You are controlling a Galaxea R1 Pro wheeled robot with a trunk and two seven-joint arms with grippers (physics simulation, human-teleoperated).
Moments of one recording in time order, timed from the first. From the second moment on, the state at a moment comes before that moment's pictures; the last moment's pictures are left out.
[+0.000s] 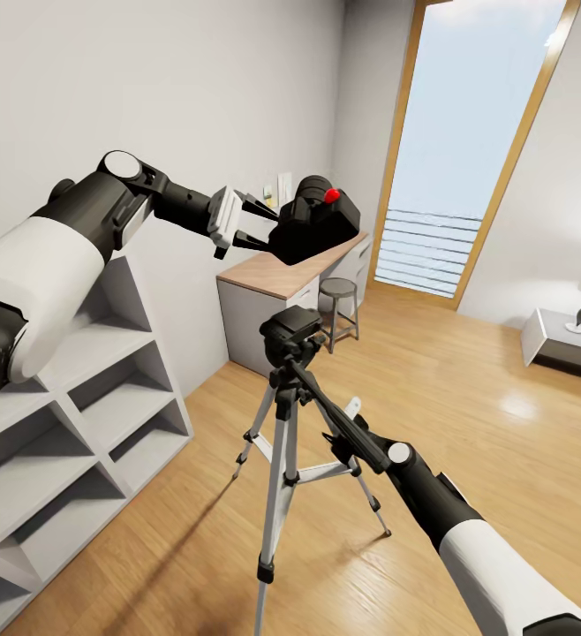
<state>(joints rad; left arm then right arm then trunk) -1.82 0.07 -0.51 -0.40 0.01 -0.28 -1.46 -0.72 -0.01 0.22 -0.74 0.45 -0.05 0.48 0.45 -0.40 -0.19</state>
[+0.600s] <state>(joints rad) -1.81 0.09 -0.53 -0.41 0.01 -0.28 -1.47 -0.72 -0.02 0.22 -0.74 0.45 -0.05 0.47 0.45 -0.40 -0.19</state>
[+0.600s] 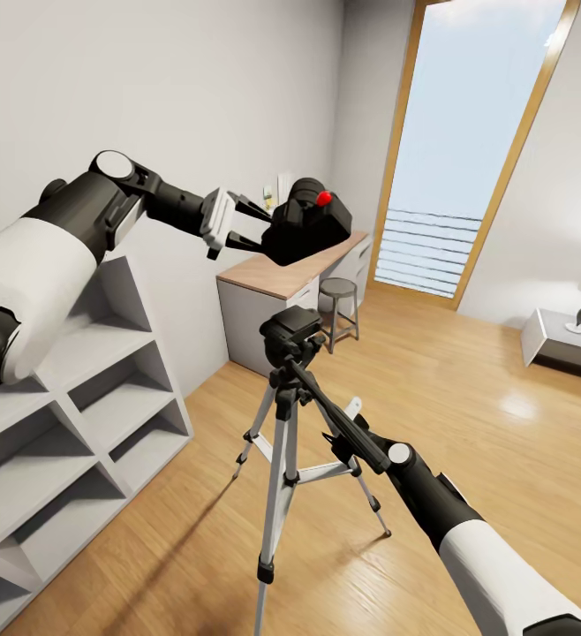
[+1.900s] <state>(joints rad) -1.83 0.22 -0.97 -0.52 0.33 -0.25 -1.47 -0.72 0.00 0.22 -0.73 0.44 -0.04 0.46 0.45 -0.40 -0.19</state>
